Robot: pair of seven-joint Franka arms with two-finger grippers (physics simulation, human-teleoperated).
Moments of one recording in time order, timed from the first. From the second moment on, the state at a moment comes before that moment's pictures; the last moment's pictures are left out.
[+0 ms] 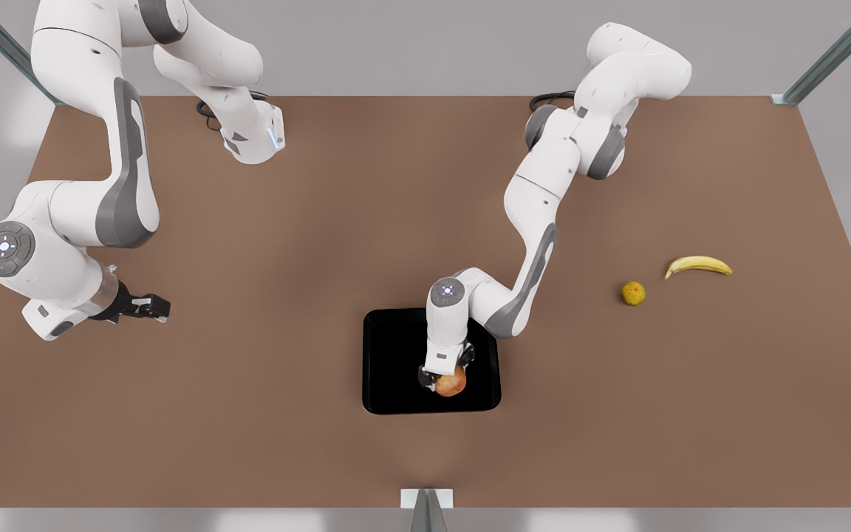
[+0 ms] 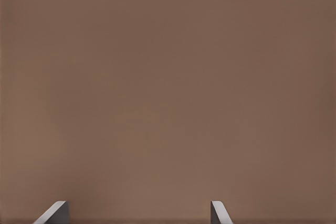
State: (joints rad) left arm -0.67 1.24 0.10 -0.87 0.24 2.38 -1.36; right arm -0.10 0.30 0.11 -1.52 -0.08 1.81 -0.01
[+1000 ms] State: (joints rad) left arm -0.09 0.62 0.04 -1.64 -0.04 2.26 -0.90; right arm 0.25 0.50 0.12 -1.33 -0.07 1.84 0.15
